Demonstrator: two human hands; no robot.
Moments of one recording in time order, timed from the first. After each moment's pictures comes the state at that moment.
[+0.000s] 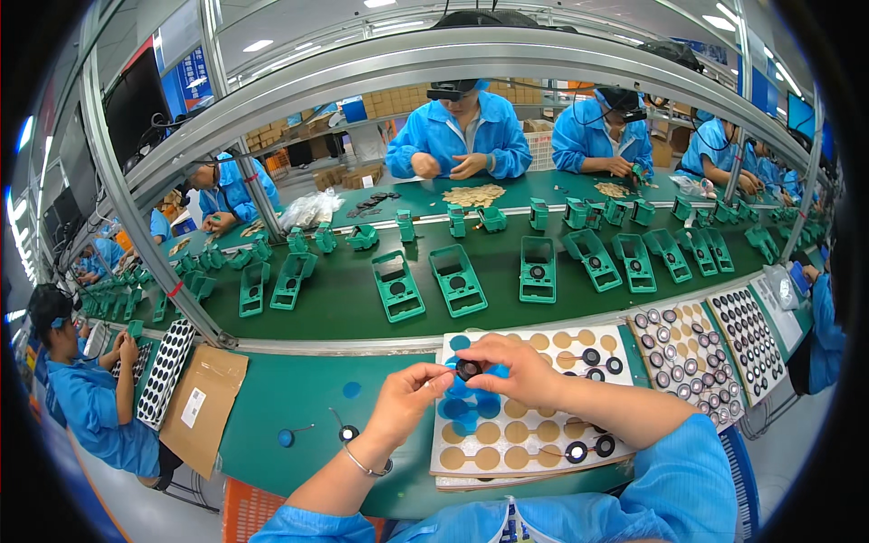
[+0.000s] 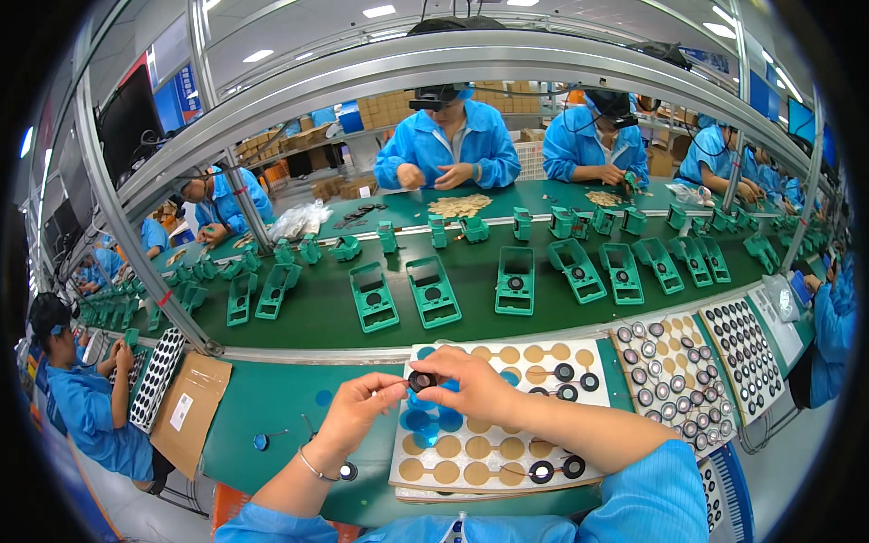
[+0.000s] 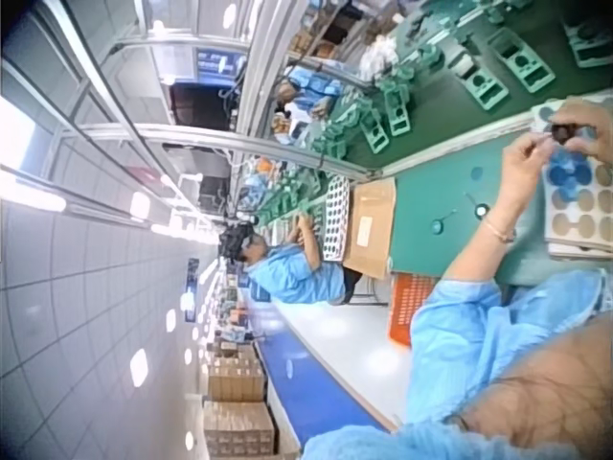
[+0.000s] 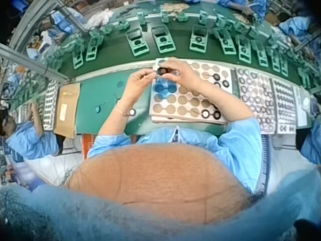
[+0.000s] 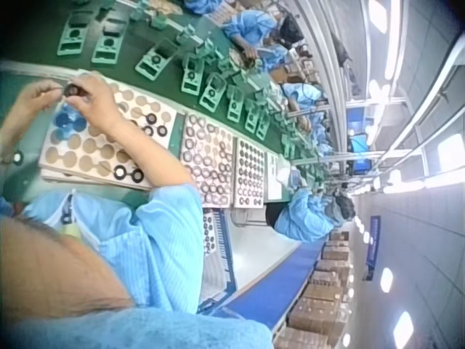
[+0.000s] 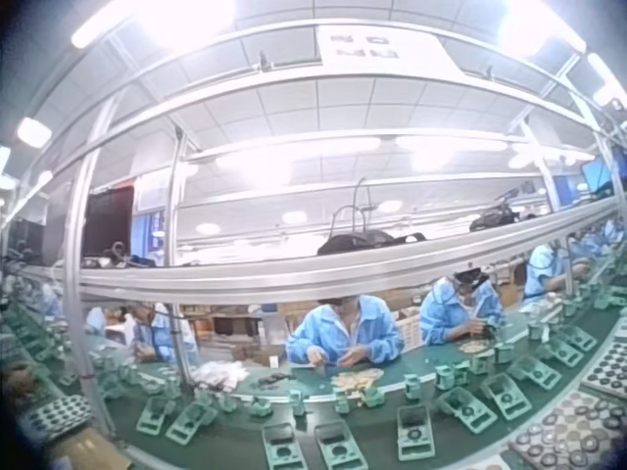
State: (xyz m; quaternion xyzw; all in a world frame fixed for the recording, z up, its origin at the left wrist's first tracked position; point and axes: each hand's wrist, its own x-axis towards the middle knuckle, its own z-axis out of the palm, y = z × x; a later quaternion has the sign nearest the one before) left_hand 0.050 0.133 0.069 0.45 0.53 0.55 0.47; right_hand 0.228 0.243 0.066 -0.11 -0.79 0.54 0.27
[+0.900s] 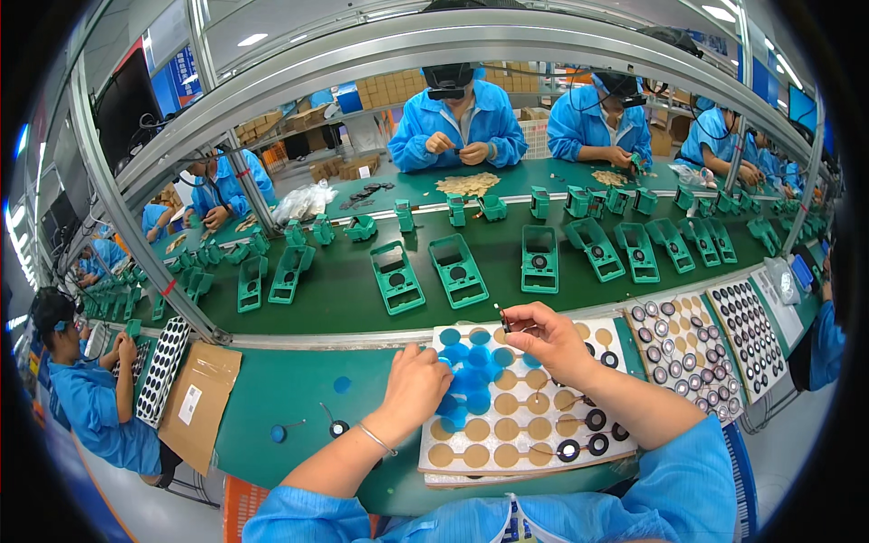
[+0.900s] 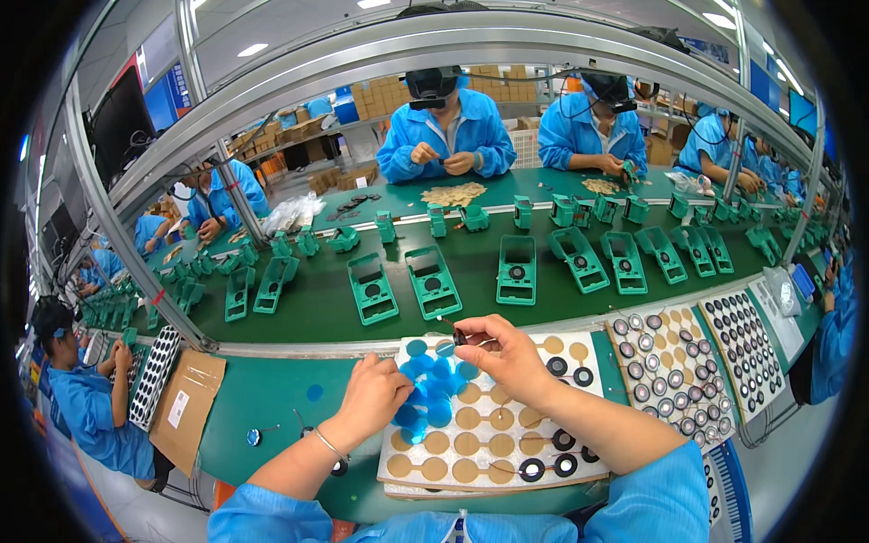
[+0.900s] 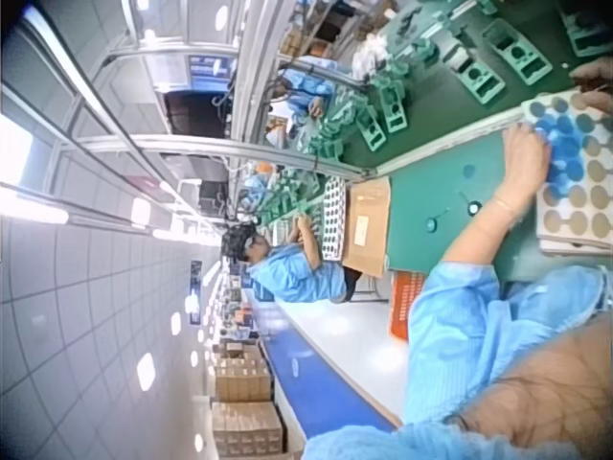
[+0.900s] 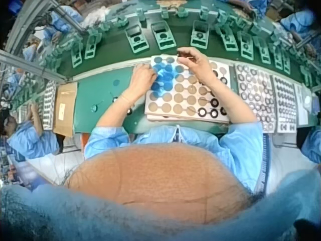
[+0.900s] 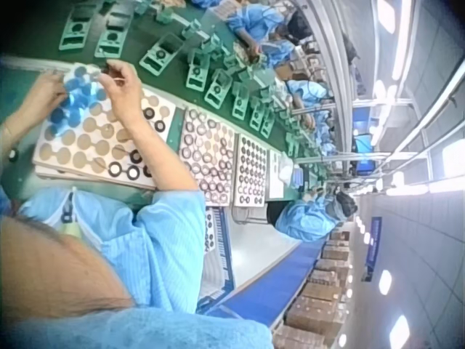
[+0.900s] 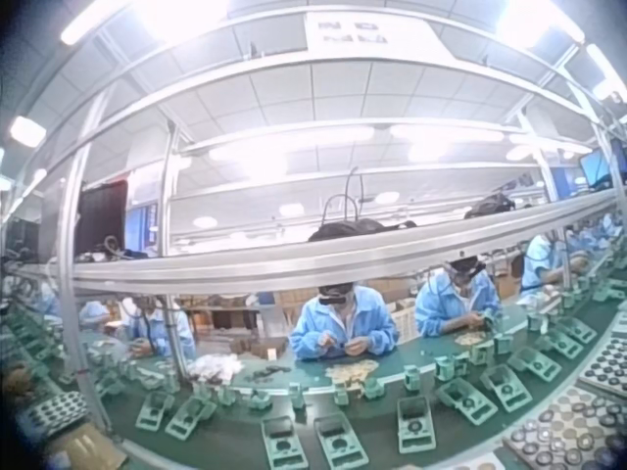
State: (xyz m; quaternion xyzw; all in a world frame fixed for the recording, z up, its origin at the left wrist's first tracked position) left_hand 0.058 0.165 0.043 0.76 0.61 0.23 -0.06; right_hand 0.269 0.269 0.063 -0.21 -0.70 0.56 0.39
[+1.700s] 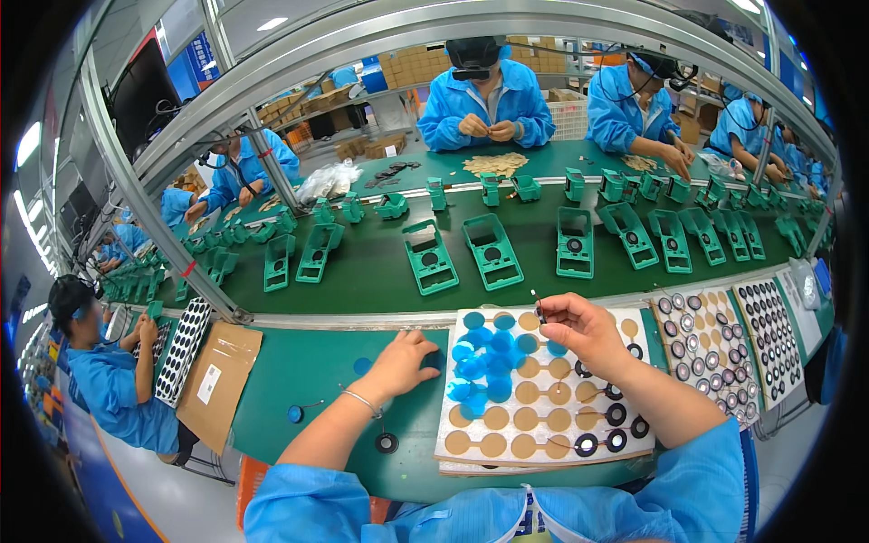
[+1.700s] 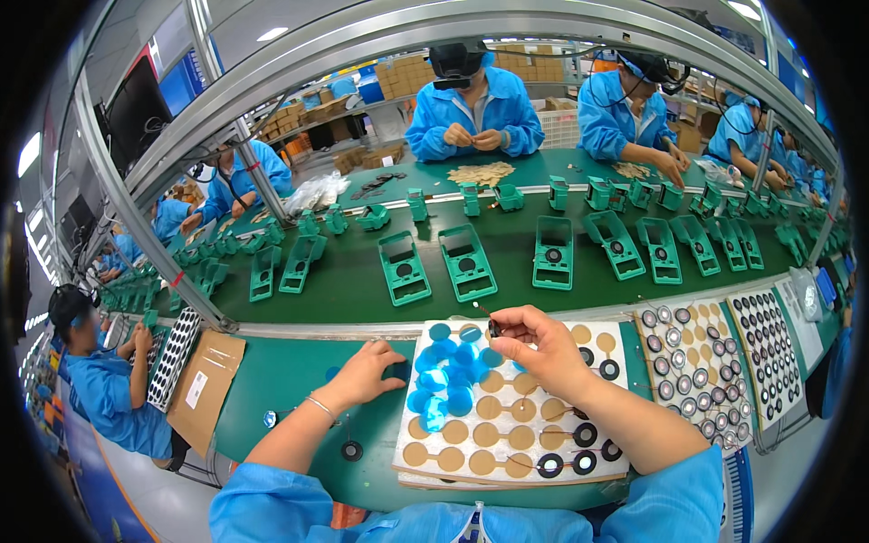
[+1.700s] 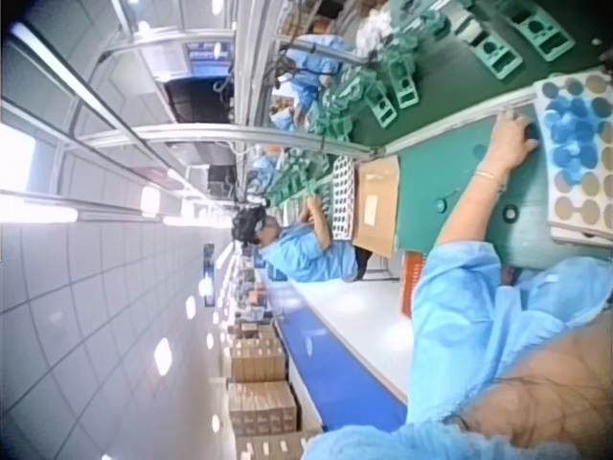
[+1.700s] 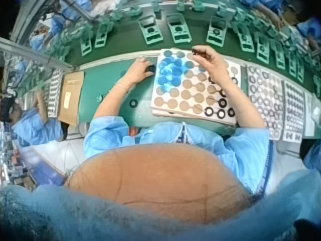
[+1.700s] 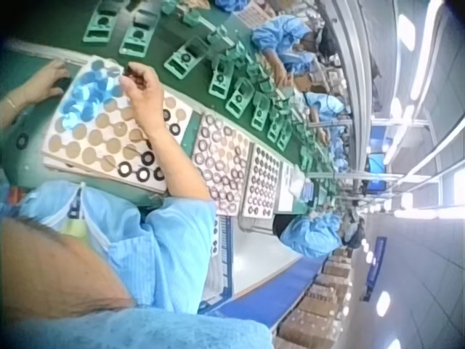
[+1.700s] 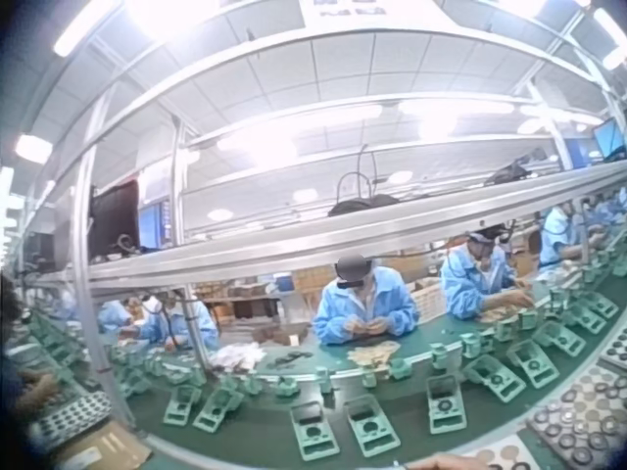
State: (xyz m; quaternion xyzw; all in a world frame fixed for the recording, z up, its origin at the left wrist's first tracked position) left_hand -0.006 0.169 0.015 0.74 0.65 0.13 0.08; right_hand 0.284 0.270 0.063 -0.22 -0.68 0.59 0.37
